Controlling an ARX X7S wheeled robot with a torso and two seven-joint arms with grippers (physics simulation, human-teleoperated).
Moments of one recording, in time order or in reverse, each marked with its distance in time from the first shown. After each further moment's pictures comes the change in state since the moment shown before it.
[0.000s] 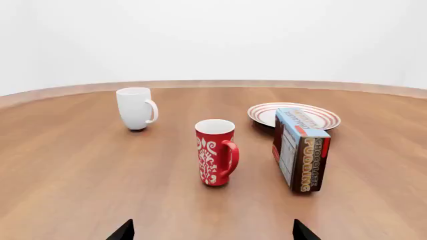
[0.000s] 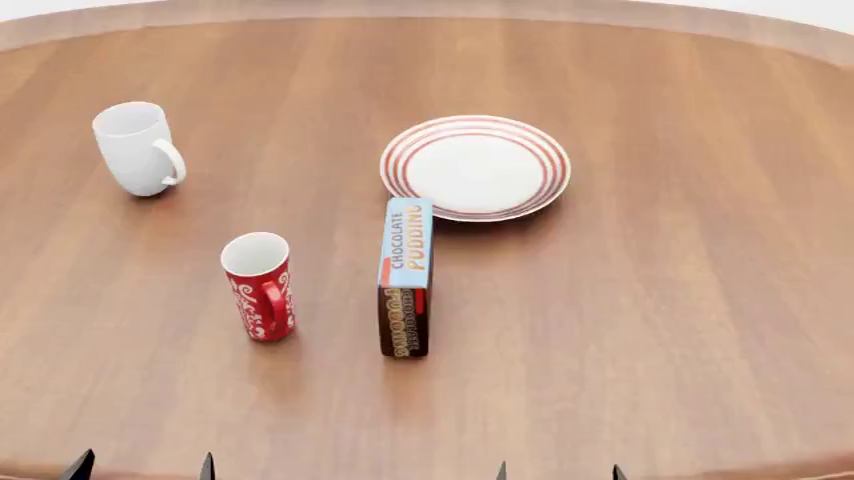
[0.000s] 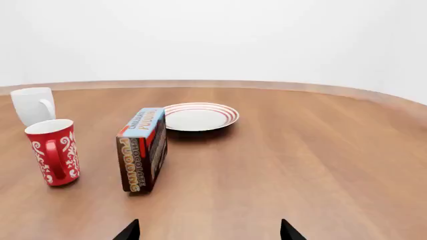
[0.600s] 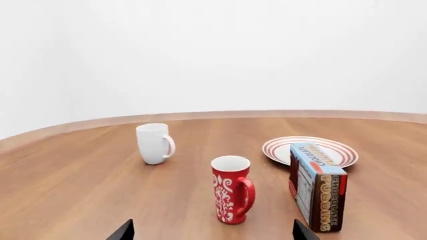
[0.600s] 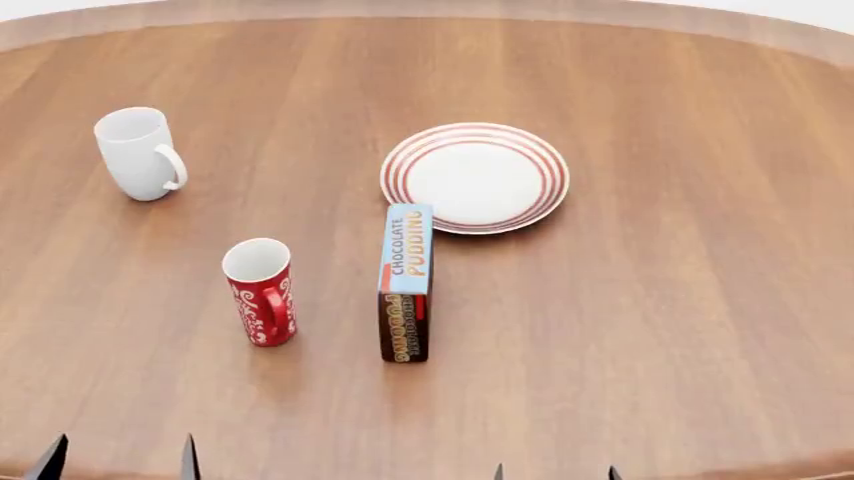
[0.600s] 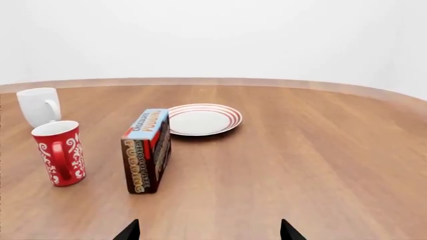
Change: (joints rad) left arm -0.008 -0.052 0.065 -0.069 -0.004 0.190 -0.122; right arm -0.002 0.060 -0.070 -0.010 0.064 0.014 0.058
